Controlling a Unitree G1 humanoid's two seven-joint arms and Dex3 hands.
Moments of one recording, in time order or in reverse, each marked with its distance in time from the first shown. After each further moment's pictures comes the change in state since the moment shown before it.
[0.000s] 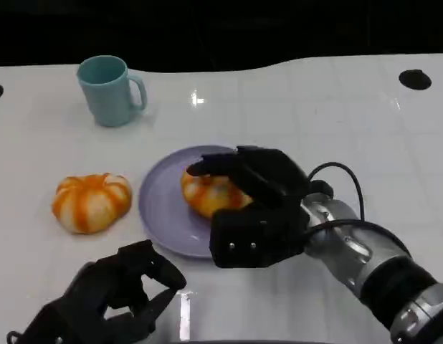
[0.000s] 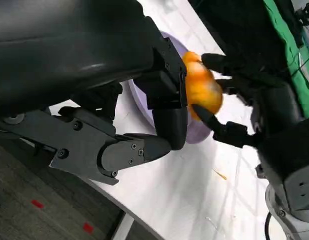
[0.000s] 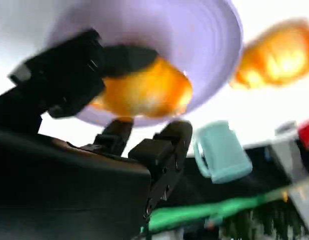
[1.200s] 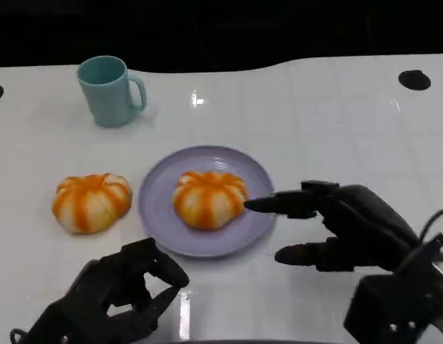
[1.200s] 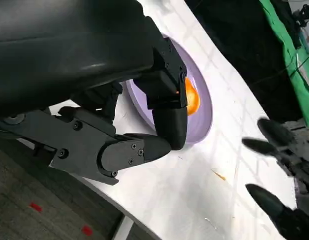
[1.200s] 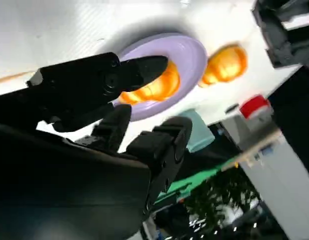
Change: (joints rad) left arm -0.008 -0.014 -0.002 0.000 0.022 0.001 0.001; right arm 0.544 -0.332 -0.218 -0.780 0.266 -0.166 0.205
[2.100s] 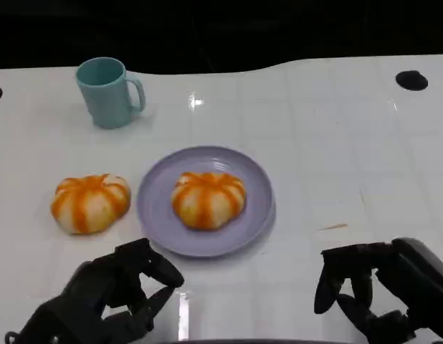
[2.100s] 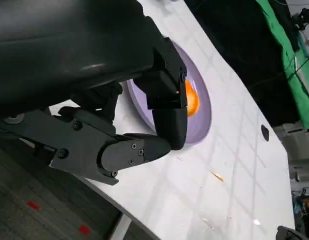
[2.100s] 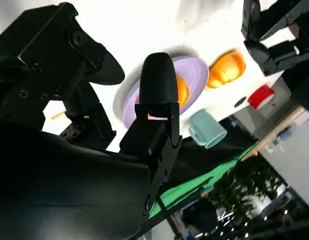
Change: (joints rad) left arm 0.009 0.006 0.017 0.007 -0.032 -0.009 -0.002; right arm 0.362 -0.028 -0.143 -0.316 0.058 0.056 0.036
